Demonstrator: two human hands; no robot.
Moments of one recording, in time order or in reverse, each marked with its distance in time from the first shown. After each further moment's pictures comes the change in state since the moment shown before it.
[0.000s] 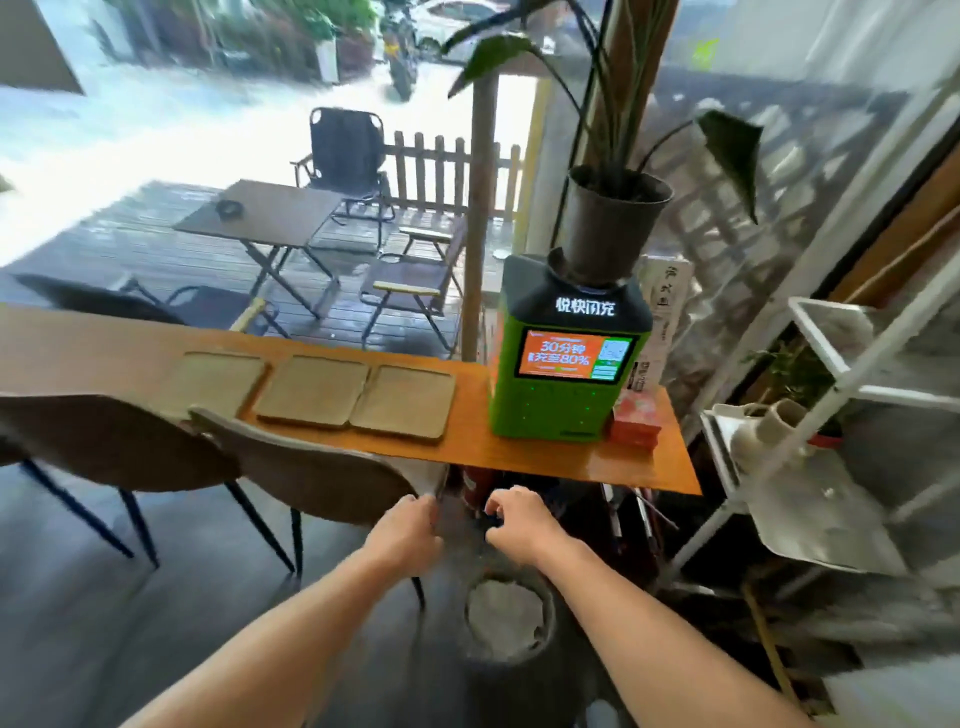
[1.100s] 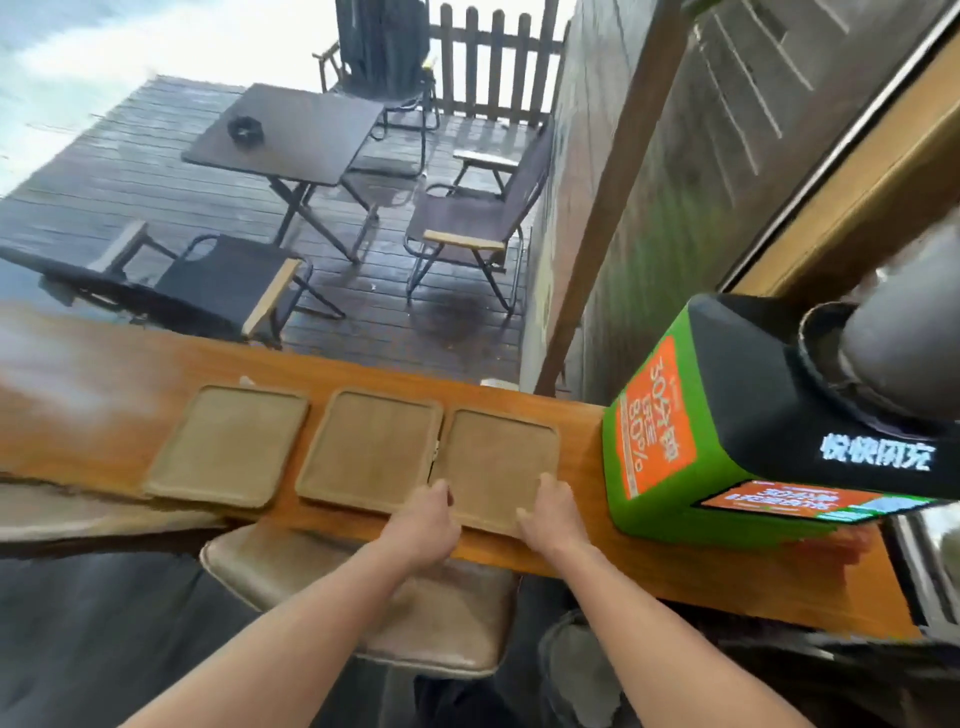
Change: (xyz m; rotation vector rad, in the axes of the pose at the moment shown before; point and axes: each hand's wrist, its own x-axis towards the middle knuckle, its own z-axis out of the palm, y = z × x) left_hand 0.255 -0.145 -0.112 -0.162 -0.178 -0.195; right_hand 0.313 -0.091 0.018 0.137 -0.056 0.386
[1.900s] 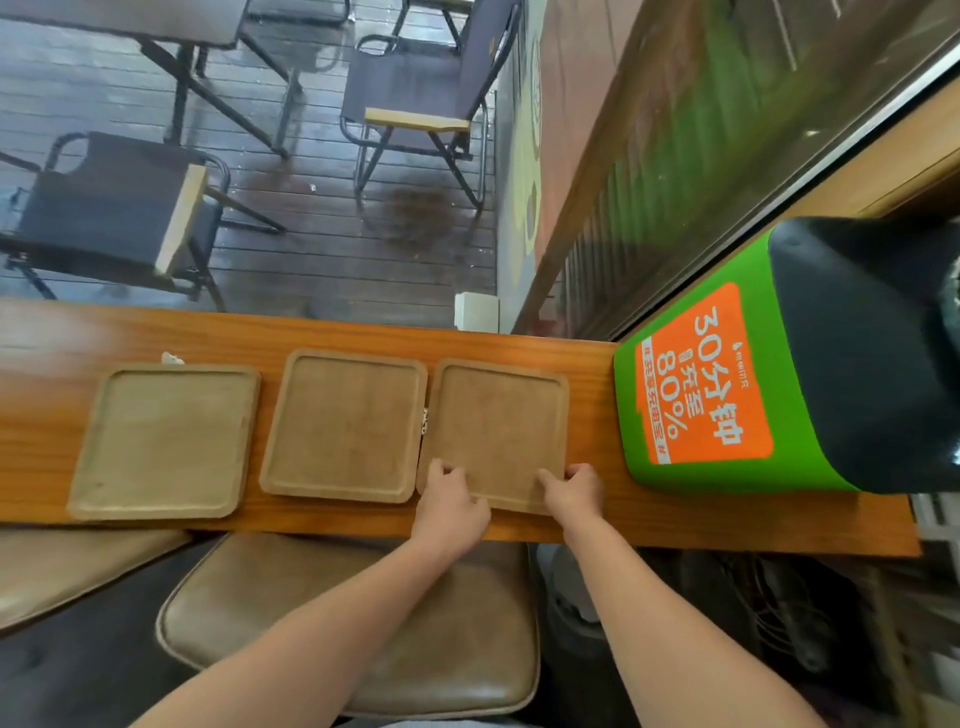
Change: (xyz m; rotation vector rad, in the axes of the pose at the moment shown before) left_hand 0.063 -0.016 0.048 -0.157 -0.071 -0.078; right_hand 0.059 0.027 0.049 0.524 0.147 0.577
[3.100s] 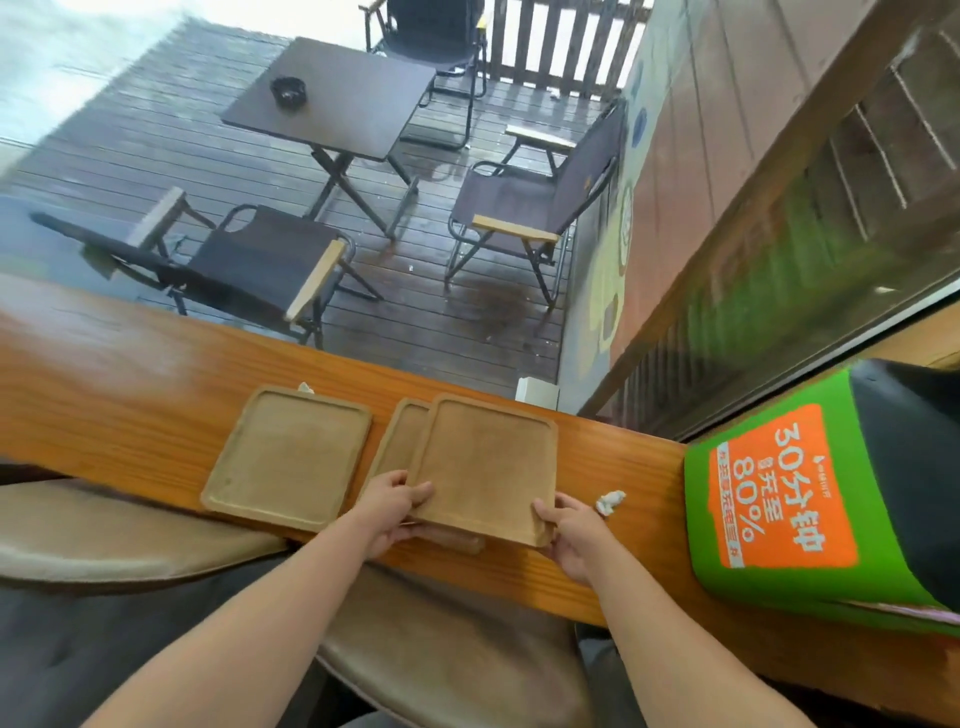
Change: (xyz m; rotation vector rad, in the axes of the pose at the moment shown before) left_hand 0.007 -0.087 -0.152 -1.066 -0.002 -0.416; right_hand -0.055 -0.076 0.038 0.447 -0.597 0.069
